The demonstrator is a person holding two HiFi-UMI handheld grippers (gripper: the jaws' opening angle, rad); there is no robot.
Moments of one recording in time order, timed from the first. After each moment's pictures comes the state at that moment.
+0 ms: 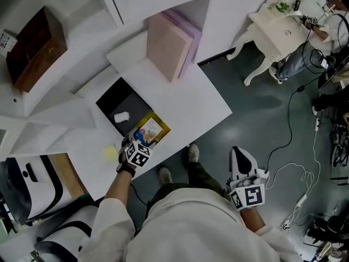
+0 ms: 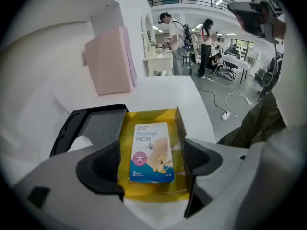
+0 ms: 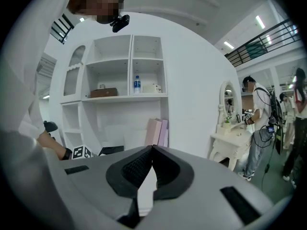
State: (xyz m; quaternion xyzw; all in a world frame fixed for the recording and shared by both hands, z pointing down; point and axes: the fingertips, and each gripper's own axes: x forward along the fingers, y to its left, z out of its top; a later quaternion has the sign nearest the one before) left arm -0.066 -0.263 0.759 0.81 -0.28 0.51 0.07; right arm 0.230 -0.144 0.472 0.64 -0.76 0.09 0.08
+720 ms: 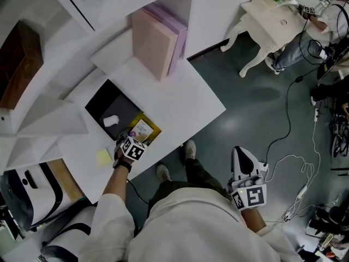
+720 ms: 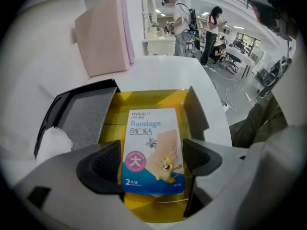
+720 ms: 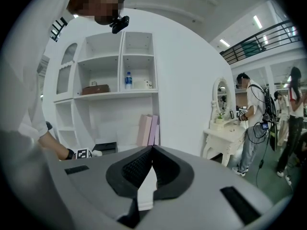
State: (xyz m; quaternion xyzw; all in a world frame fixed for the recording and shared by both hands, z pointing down) left arm -0.066 -0.277 0.820 0.77 -0.26 0.57 0.12; right arm 0.275 -0.146 0.489 0.66 -0.74 0.11 0.09
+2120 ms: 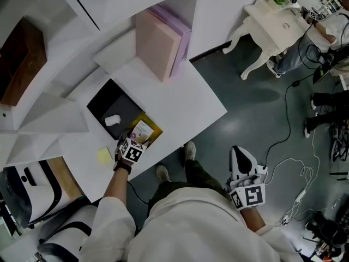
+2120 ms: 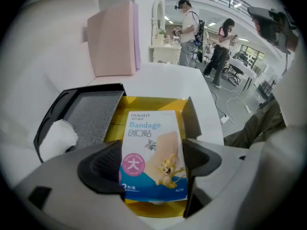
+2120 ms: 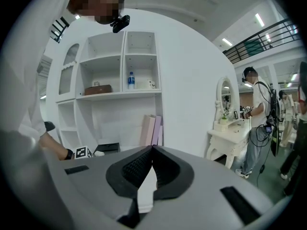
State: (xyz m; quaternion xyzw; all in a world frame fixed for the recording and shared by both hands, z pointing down) left arm -0.063 -0.274 0.805 0.78 -0.28 0.53 0.15; right arm 0.268 -0.157 0.488 0.64 -0.75 0.10 0.09
